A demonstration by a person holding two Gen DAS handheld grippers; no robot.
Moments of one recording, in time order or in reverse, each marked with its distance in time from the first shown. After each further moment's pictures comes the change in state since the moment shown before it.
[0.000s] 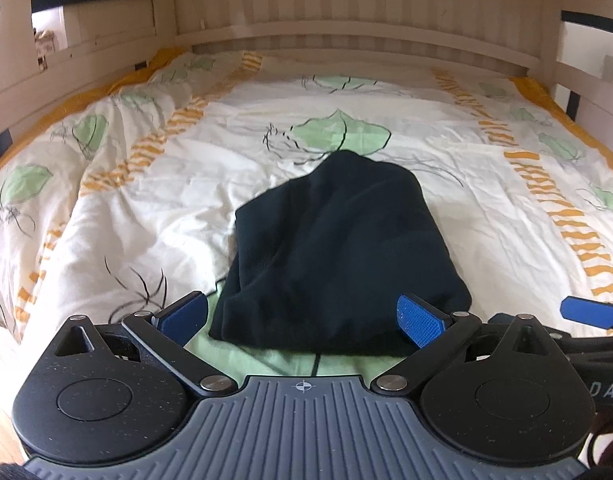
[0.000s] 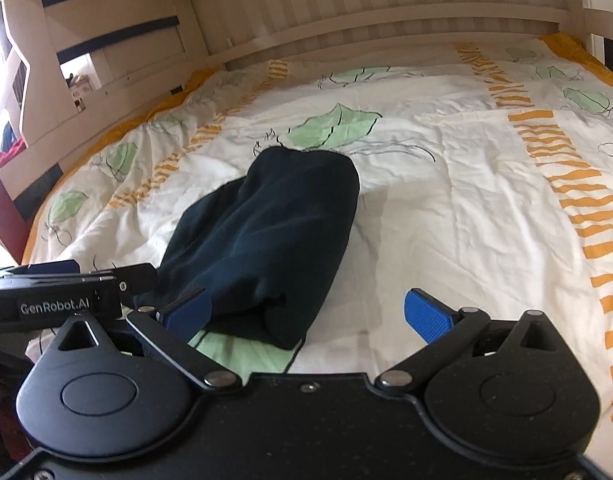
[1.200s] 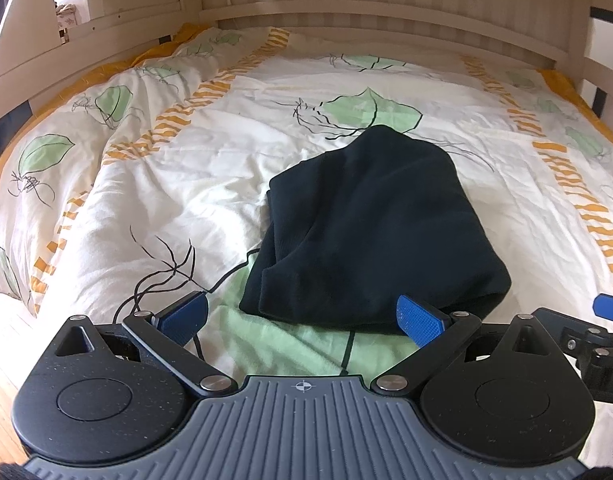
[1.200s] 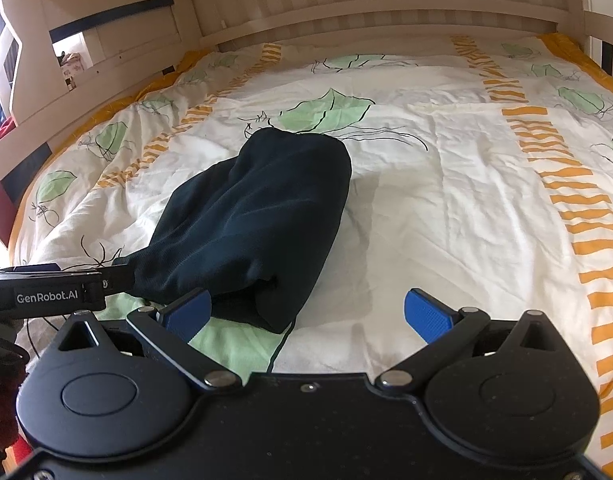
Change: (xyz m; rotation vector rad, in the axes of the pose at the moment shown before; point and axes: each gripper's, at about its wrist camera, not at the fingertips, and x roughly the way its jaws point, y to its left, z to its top) left arm 0.006 0.016 -0.007 -0.041 0.062 0.062; right arm 0.000 0.003 -0.001 -0.027 0.044 -0.040
